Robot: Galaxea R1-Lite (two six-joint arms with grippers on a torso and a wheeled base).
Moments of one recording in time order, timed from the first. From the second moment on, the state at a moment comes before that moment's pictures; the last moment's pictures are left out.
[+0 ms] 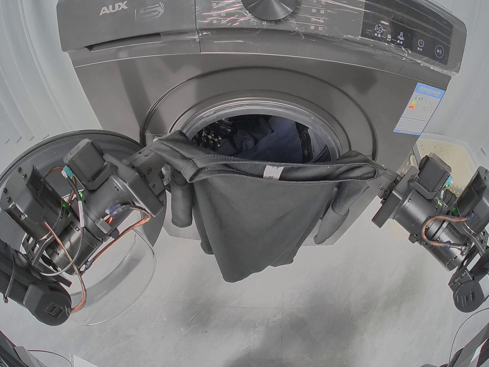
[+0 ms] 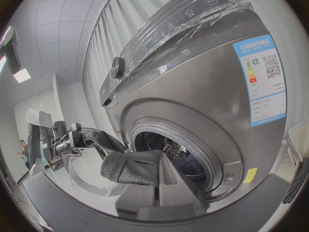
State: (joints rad) left arm -0.51 1.63 -0.47 -1.54 -0.19 -0.20; right arm 0.56 1.62 -0.43 -1.48 0.13 0.12
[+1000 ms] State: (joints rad) left arm -0.56 1.72 -0.45 -1.55 -0.25 -0.20; right arm 0.64 1.71 -0.41 -1.50 0.03 0.14
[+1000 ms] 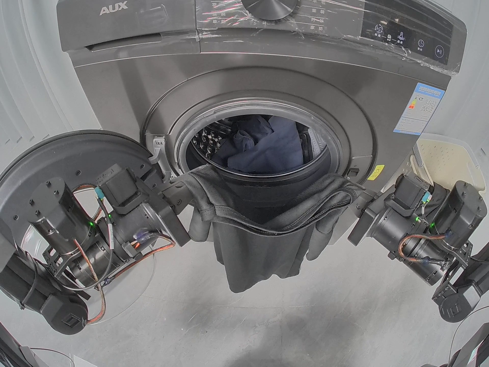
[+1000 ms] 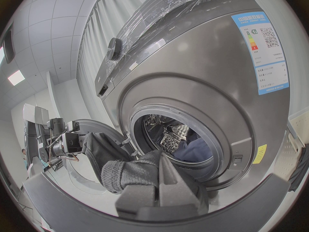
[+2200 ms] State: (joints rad) left arm -0.59 1.70 -0.53 -1.55 -0.24 -0.20; right arm 0.80 1.94 -0.26 -1.55 -0.01 0.13
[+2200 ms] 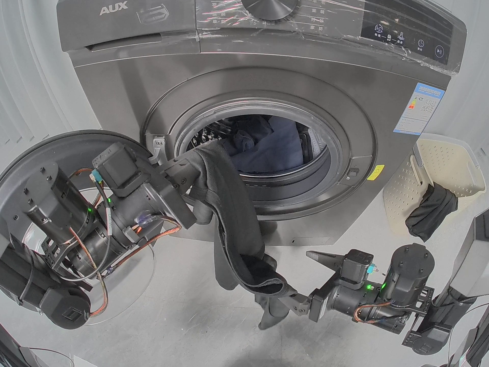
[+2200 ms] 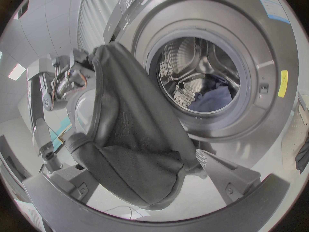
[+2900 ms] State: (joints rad) left arm -0.68 1.65 -0.48 -1.55 -0.26 -0.21; right arm 0.73 2.21 -0.64 -1.54 -0.01 0.09
